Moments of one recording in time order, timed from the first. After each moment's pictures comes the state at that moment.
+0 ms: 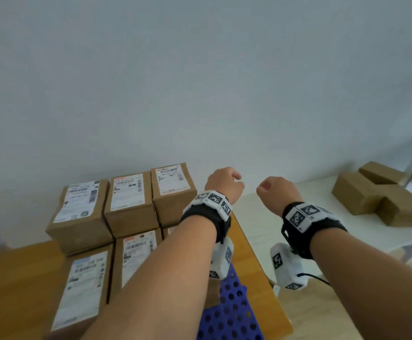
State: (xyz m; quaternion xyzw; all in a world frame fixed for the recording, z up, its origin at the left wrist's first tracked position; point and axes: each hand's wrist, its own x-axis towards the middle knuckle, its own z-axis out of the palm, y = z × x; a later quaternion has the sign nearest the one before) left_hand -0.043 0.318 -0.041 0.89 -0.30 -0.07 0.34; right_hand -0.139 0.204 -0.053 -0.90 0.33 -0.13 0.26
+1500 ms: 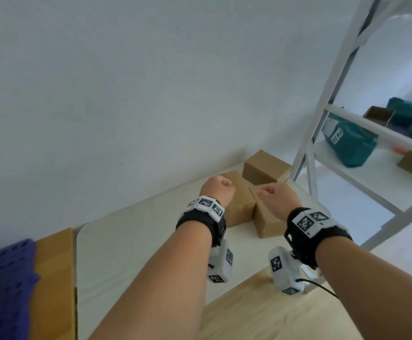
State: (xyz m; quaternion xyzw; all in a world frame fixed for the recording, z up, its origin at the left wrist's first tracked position) left_hand -0.144 -0.181 -0.141 0.85 -0.28 -0.24 0.36; right_hand -0.280 -0.273 -0.133 -0.81 0.44 -0.10 0.36
